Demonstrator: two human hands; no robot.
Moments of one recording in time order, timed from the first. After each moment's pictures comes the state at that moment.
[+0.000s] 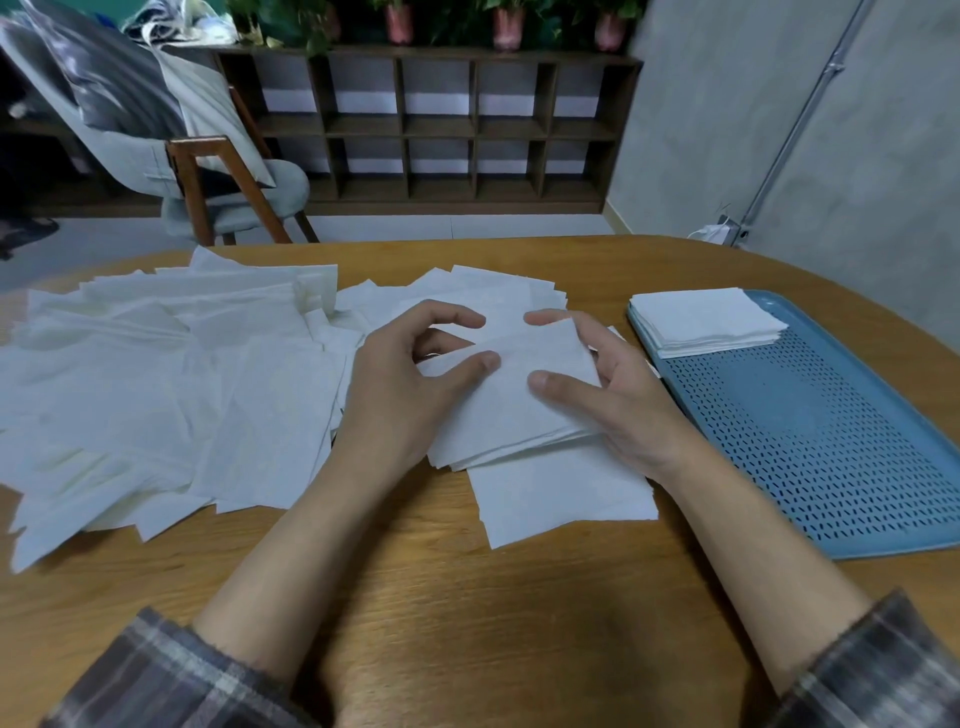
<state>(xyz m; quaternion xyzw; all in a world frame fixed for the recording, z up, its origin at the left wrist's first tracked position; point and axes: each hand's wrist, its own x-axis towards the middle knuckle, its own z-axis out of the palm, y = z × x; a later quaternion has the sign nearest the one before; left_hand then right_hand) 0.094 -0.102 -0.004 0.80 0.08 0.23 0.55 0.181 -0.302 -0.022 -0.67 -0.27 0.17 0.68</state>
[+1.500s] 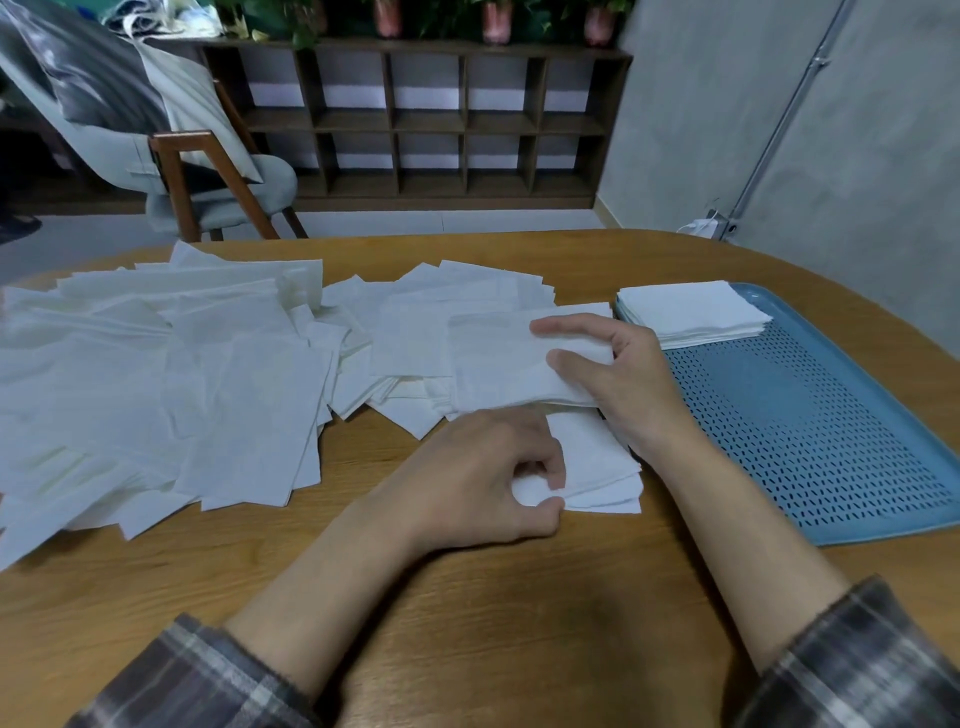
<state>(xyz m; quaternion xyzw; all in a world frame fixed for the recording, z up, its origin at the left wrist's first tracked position) 0.087 -0.139 -0.033 0.93 -0.22 0.02 0.30 0.196 -0.310 -0.025 -0.75 -0.23 0.02 0.62</state>
